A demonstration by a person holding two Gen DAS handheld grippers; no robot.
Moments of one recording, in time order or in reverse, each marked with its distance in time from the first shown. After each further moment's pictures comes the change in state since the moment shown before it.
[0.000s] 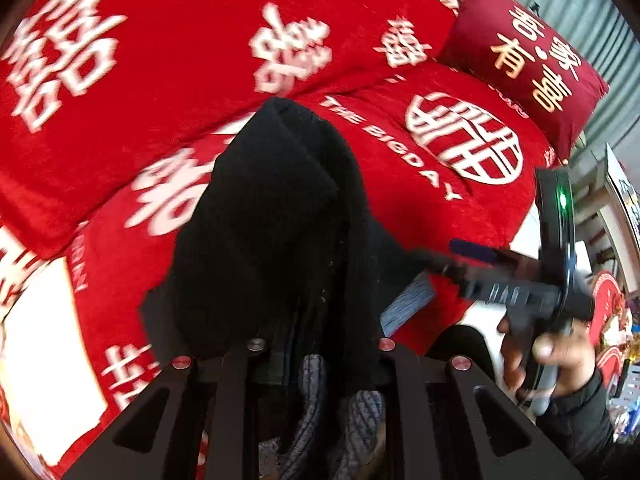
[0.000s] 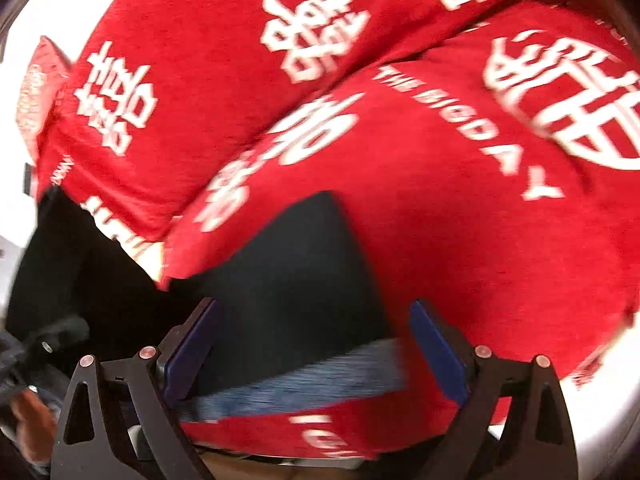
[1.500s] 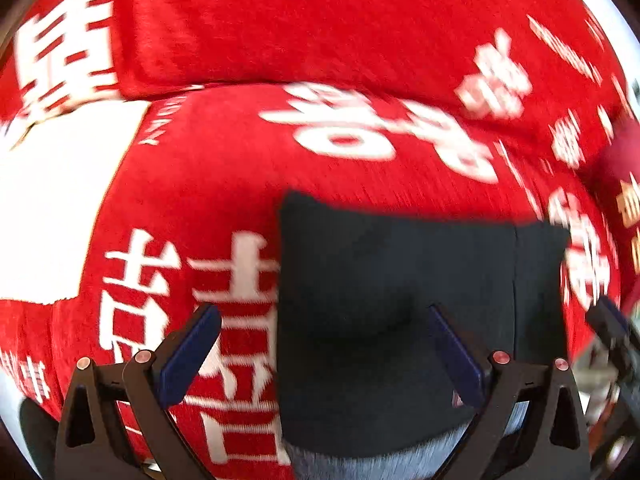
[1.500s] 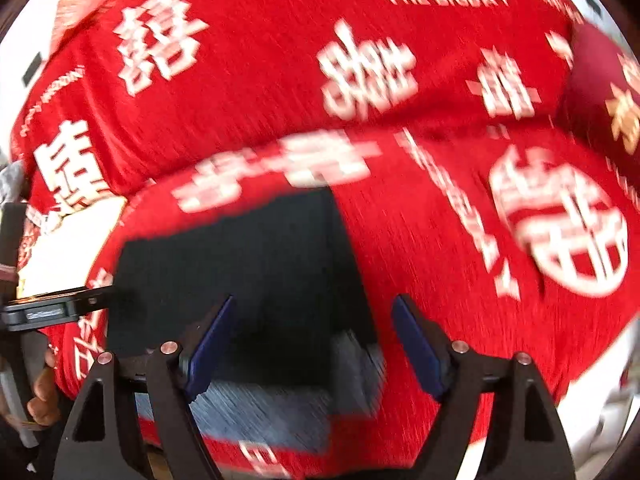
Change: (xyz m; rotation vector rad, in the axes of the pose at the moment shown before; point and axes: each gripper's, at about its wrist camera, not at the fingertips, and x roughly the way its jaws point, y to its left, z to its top) left arm 0.045 0.151 -0.095 -0.632 -0.117 0.165; right arm -0.006 0.093 -0.001 -0.422 -0.137 -0.173
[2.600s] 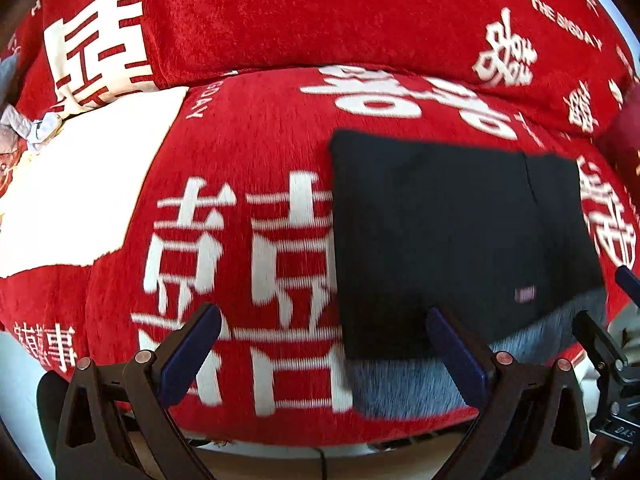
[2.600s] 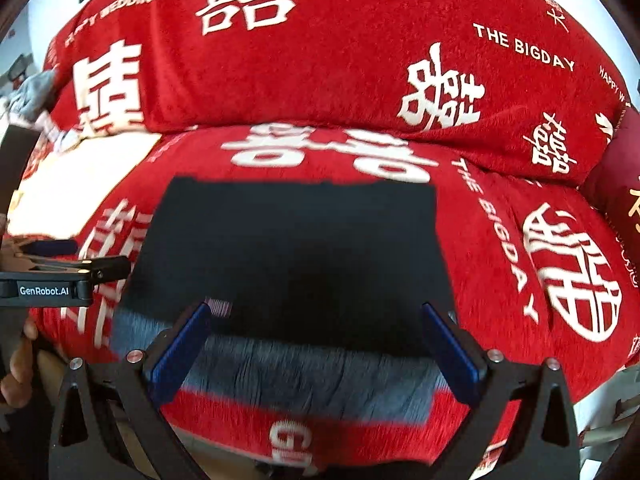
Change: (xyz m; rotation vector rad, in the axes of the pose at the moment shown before) left arm -0.018 0.008 -0.069 0.102 0.009 0.122; right arm 0.000 0.076 -0.058 -0.226 0.056 -0.049
